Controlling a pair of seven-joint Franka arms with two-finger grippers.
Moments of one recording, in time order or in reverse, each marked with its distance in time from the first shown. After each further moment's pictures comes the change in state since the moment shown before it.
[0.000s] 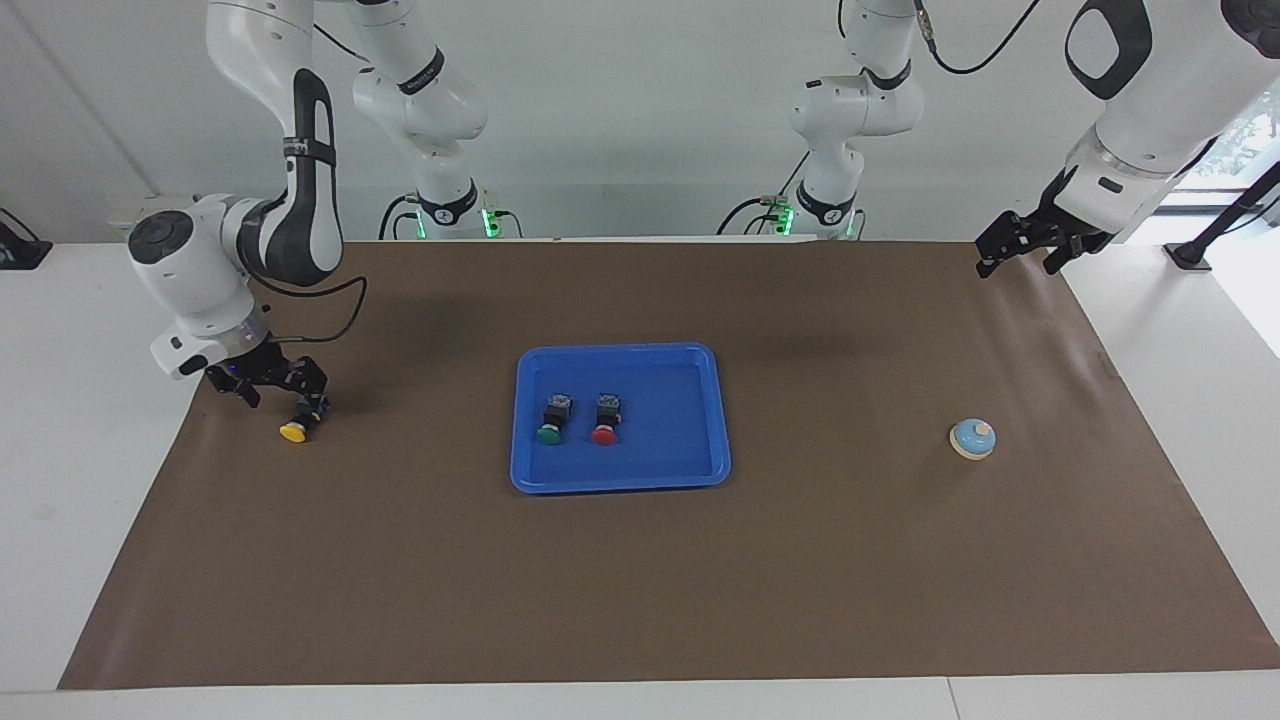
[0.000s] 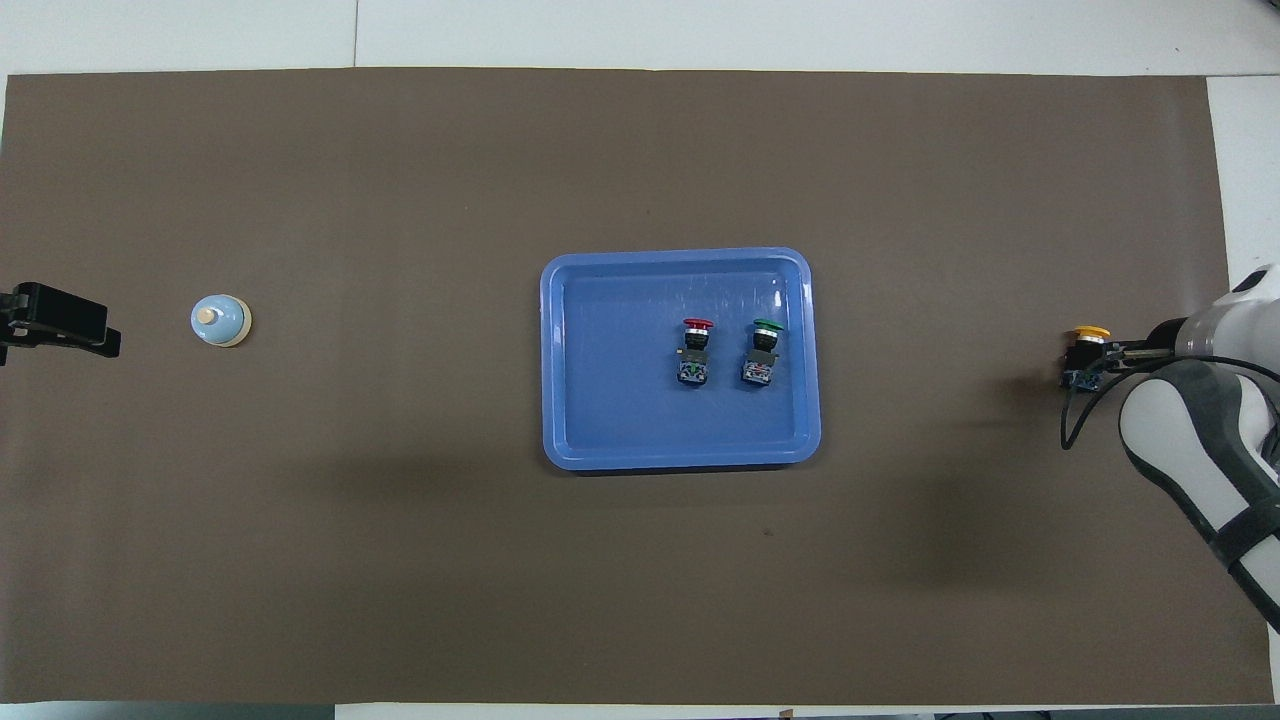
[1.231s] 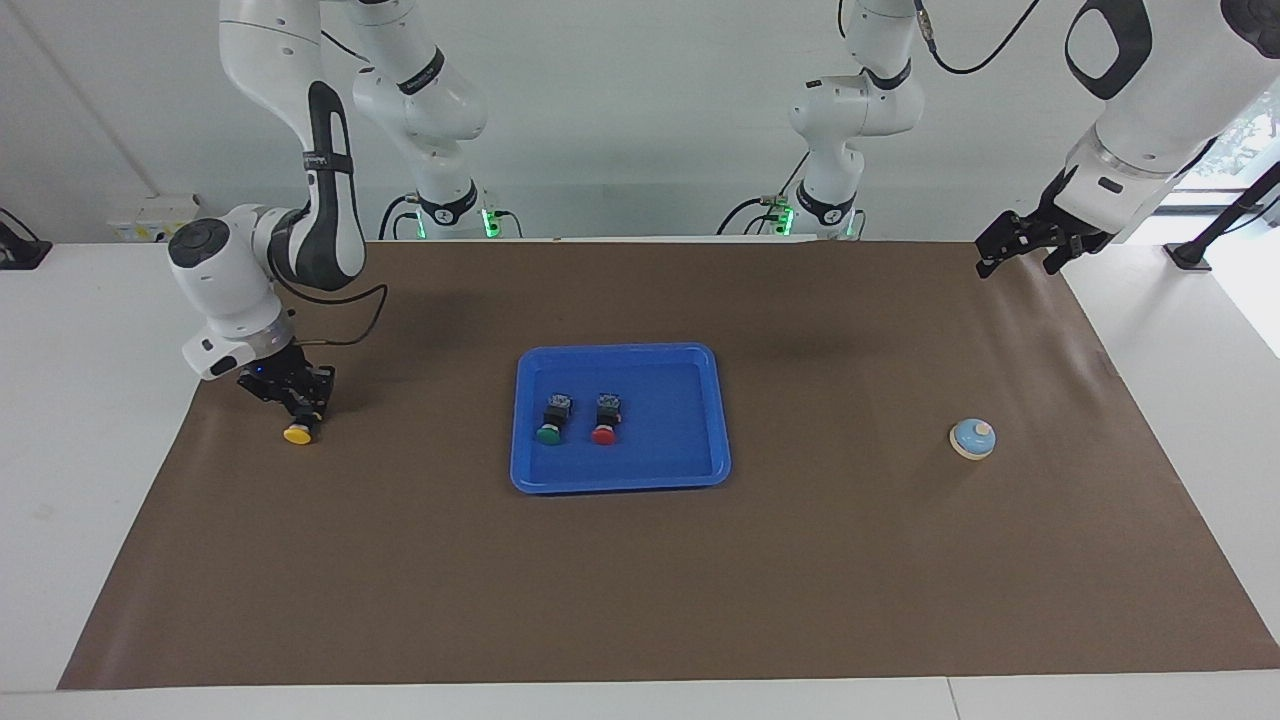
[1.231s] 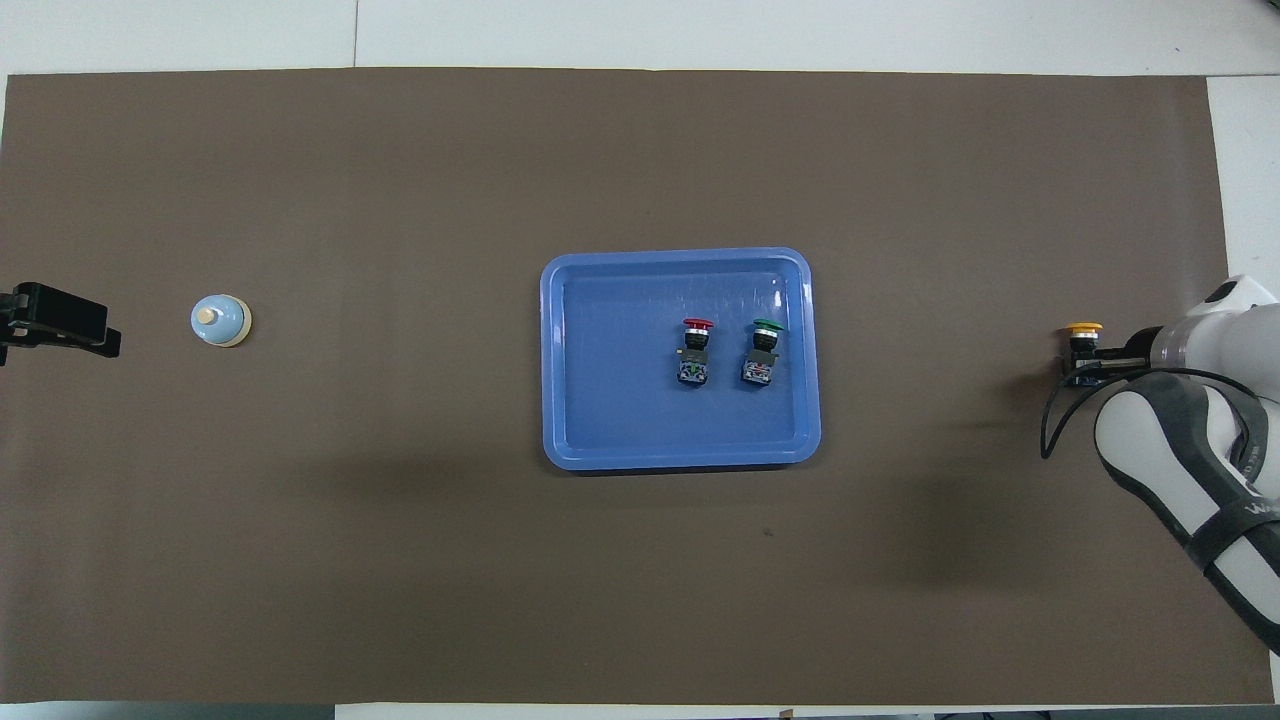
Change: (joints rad) left arm 0.000 0.000 0.000 0.000 0.000 0.000 0.000; right arm 0.021 0.012 0.017 -0.006 0.001 0.010 0.000
